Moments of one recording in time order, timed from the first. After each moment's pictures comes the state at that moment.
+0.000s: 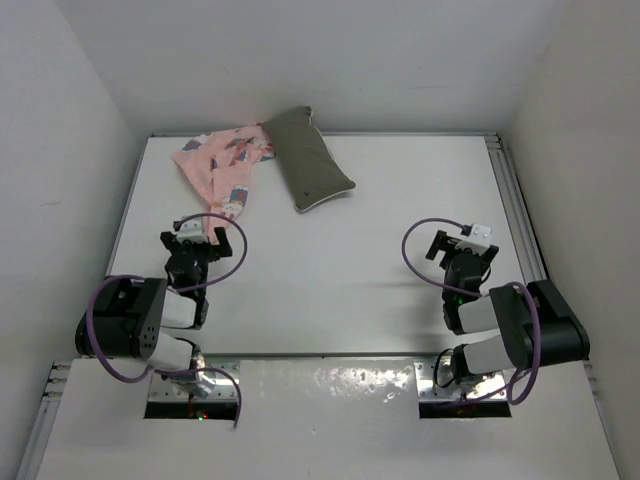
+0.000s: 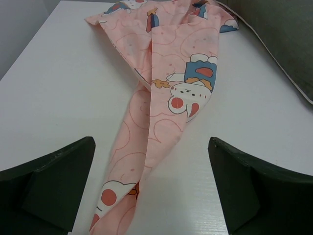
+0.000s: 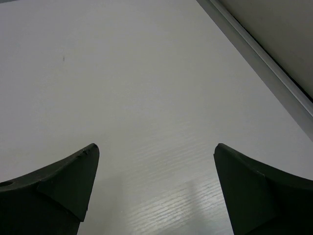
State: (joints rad) left arm -0.04 1.44 0.11 1.25 -0.15 0.06; right arm 0.12 1.42 0.04 1.20 0.47 0.11
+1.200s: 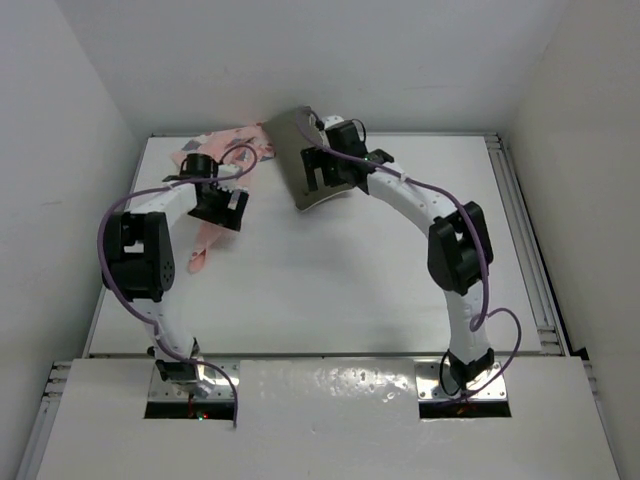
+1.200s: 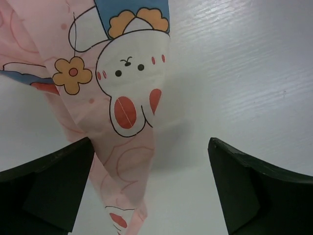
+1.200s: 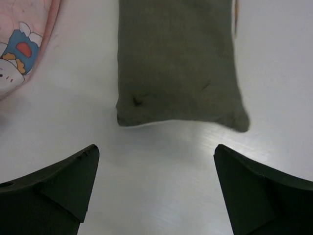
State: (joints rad) left arm 0.02 1.85 1.28 -0.56 0.16 0.38; right arm 0.54 2.09 1.80 -0.40 0.08 0.13
